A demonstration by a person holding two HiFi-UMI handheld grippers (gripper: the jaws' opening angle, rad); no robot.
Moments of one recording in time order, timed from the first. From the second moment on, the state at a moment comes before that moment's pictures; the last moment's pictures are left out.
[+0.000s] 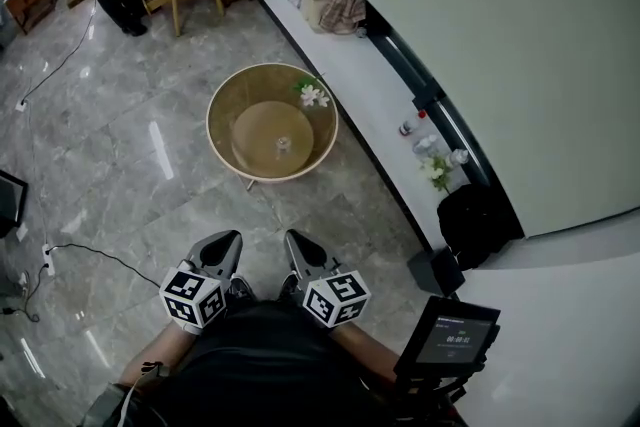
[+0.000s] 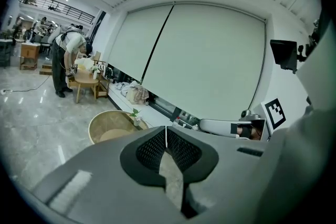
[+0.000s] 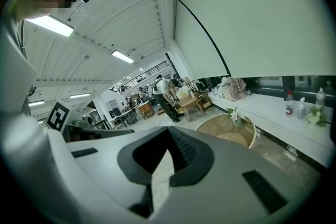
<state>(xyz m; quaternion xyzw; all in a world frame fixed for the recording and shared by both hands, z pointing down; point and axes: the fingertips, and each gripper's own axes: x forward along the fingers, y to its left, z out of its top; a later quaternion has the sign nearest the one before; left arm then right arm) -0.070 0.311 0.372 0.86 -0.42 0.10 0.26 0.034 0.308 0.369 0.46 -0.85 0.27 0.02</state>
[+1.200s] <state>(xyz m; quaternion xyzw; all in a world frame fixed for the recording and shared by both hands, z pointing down) -0.058 0.233 0.392 0.85 -0.43 0.10 0.29 0.070 0.236 0.392 0.48 -0.82 0.30 0.01</state>
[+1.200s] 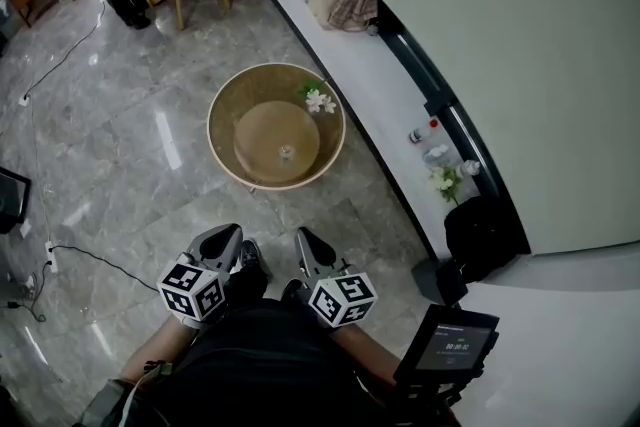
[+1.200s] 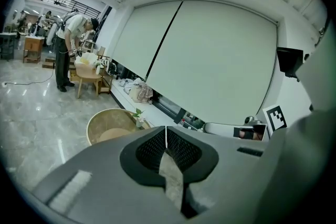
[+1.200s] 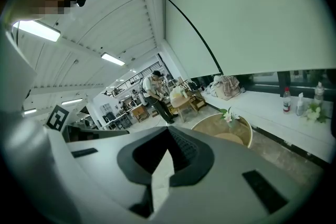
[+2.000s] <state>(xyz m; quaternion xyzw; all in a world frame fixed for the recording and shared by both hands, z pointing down) -0.099 0.140 0.389 0.88 -0.36 0.05 0.32 0.015 0.168 0.407 0.53 -0.79 0.31 0.03</state>
